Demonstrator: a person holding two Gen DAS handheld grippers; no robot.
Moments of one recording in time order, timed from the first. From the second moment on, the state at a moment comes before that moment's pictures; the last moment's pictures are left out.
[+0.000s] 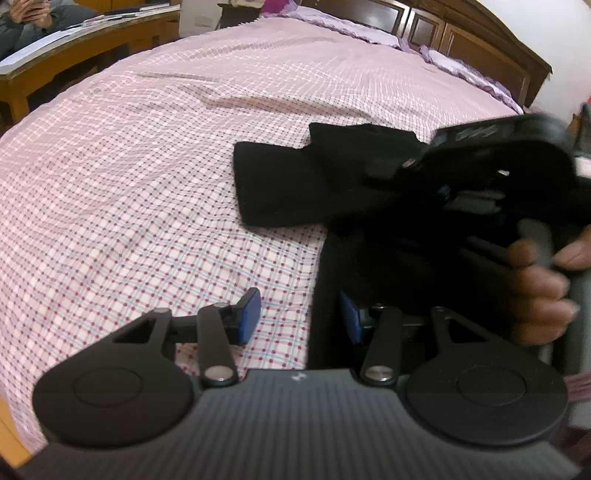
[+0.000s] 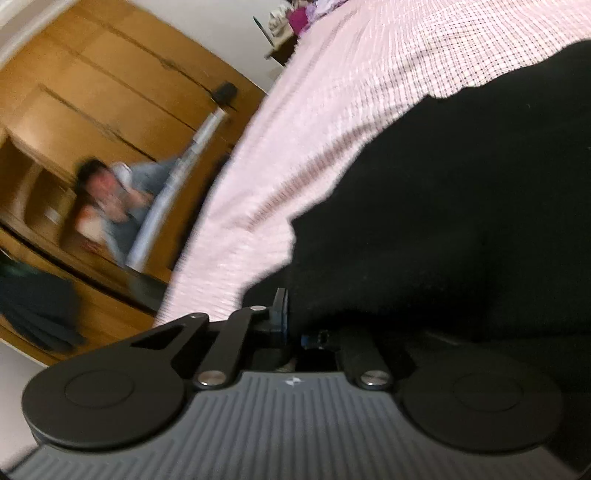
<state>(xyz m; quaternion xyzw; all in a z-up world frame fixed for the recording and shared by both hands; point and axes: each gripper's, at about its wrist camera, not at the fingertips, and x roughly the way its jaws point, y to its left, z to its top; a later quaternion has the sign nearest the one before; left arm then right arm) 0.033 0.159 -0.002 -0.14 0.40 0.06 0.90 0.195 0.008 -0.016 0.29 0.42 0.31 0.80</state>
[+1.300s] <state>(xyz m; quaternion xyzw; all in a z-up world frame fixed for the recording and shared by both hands) 0.049 0.149 -0.011 -0.11 0.39 0.09 0.91 0.116 -0.124 0.029 0.32 0.37 0.23 0.84</state>
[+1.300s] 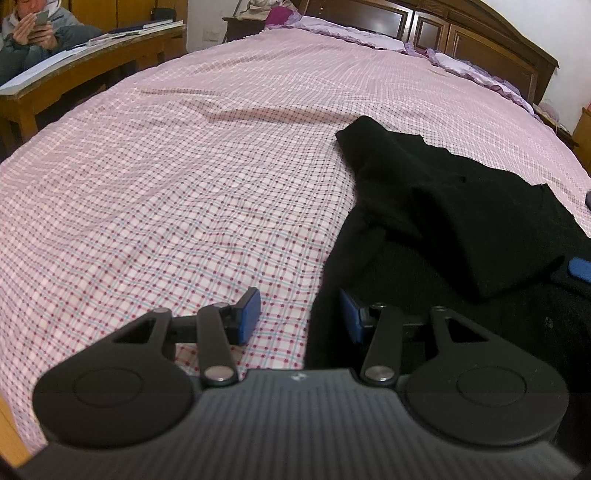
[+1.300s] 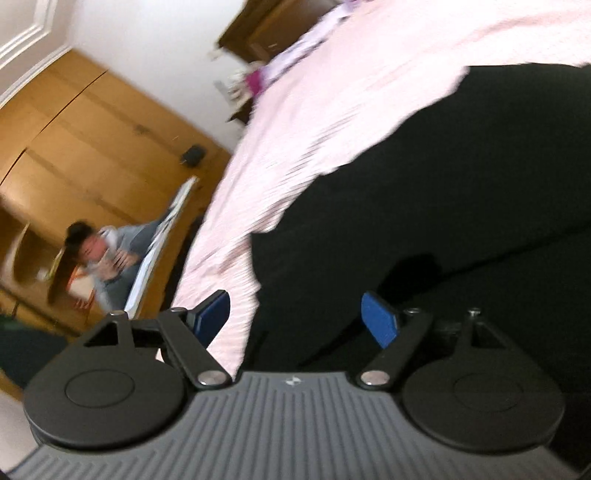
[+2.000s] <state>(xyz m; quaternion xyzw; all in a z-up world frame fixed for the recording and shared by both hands) 0.045 0.148 -0.009 -0.10 0.39 0.08 0.91 0.118 0.007 -0.020 0.01 0.34 0.24 0.91</state>
